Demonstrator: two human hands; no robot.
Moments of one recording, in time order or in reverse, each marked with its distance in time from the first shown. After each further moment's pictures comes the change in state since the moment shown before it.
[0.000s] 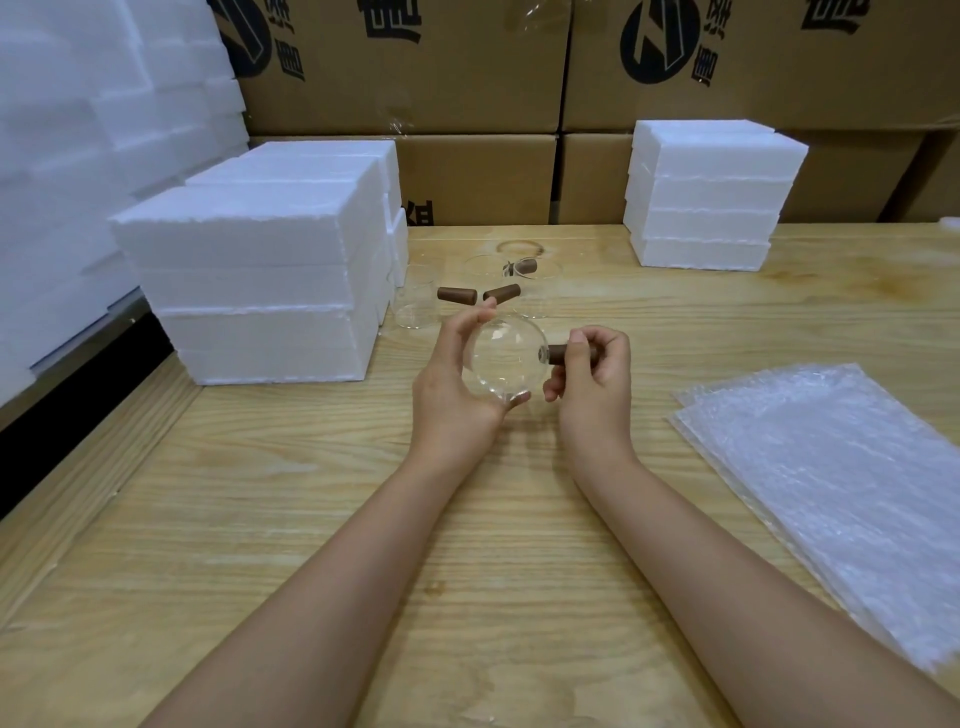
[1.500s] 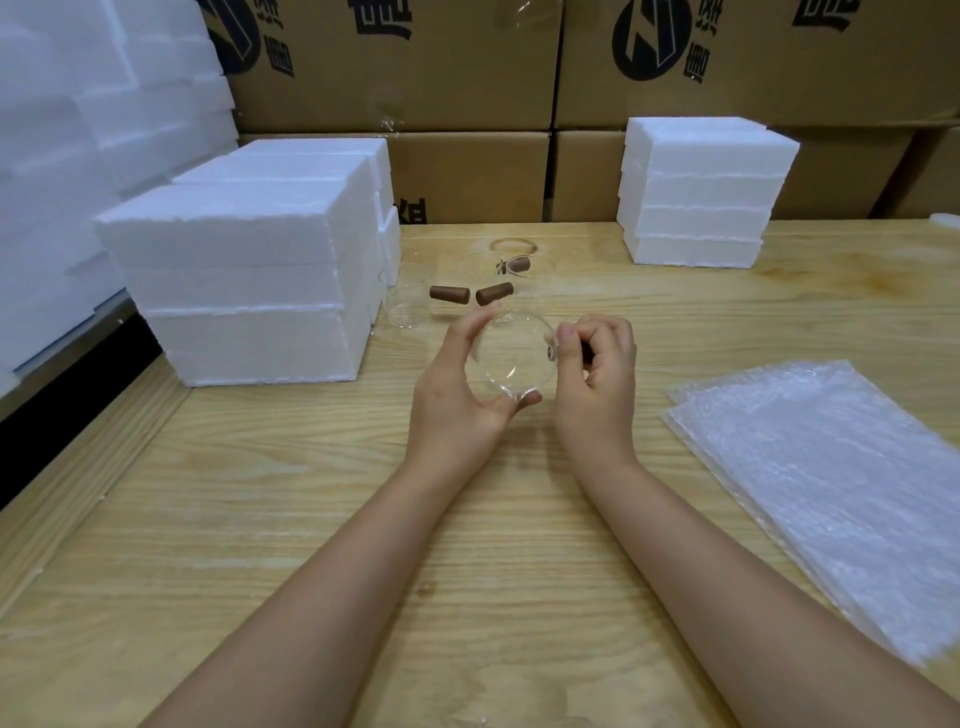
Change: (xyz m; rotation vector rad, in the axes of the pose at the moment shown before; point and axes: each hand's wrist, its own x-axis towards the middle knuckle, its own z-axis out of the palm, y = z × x) left_hand -0.004 0.007 0.001 0.111 -0.022 0.068; right_hand 0.000 -0.005 -0.006 -0.266 -0.008 -0.319
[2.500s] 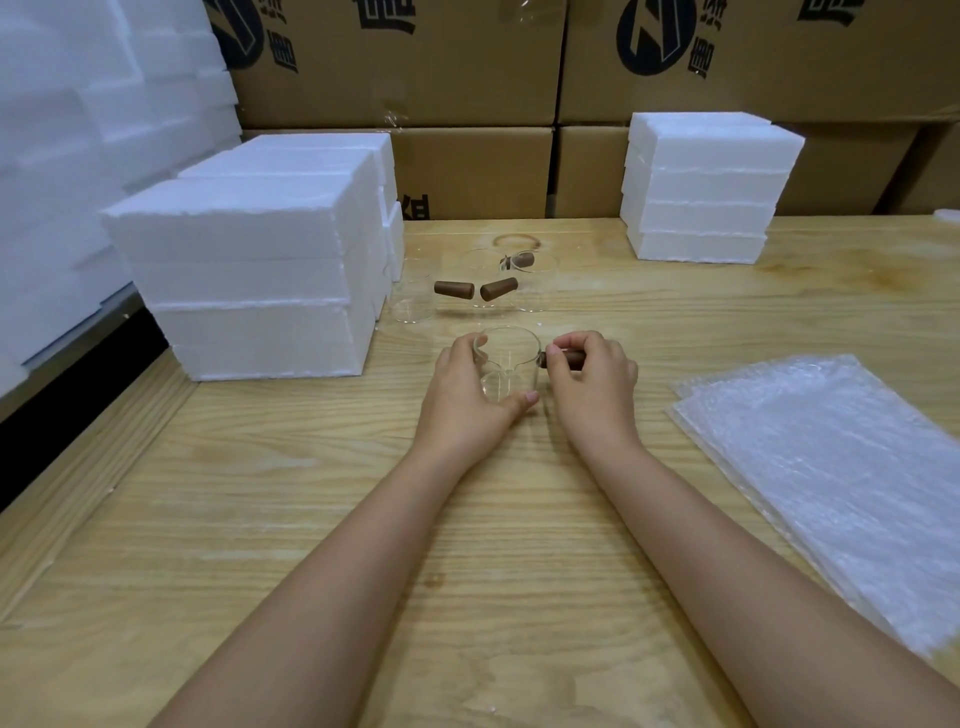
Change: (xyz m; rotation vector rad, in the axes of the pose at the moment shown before) left_hand 0.009 -0.018 0.008 0.237 -0.180 -0.326; right_hand 0.009 0.019 -0.002 -0.497 -0.170 0.225
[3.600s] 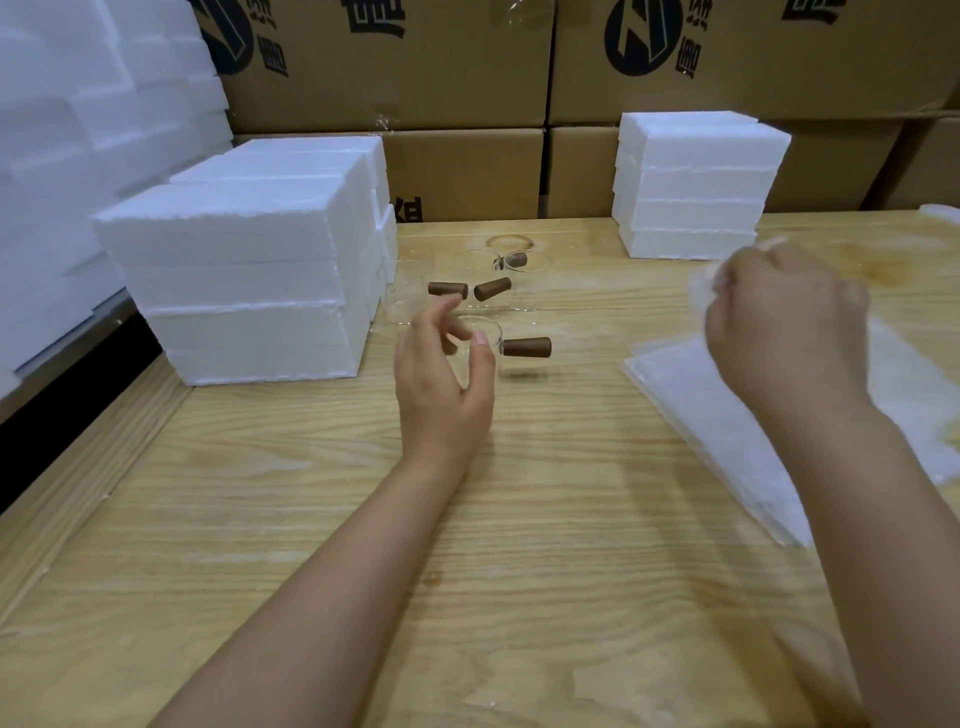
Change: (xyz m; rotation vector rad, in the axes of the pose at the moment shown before) left_hand -0.017 0.018 -0.011 -0.173 0.494 0.377; right_hand 0.010 -0.017 -0.128 -0.821 0.282 -0.261
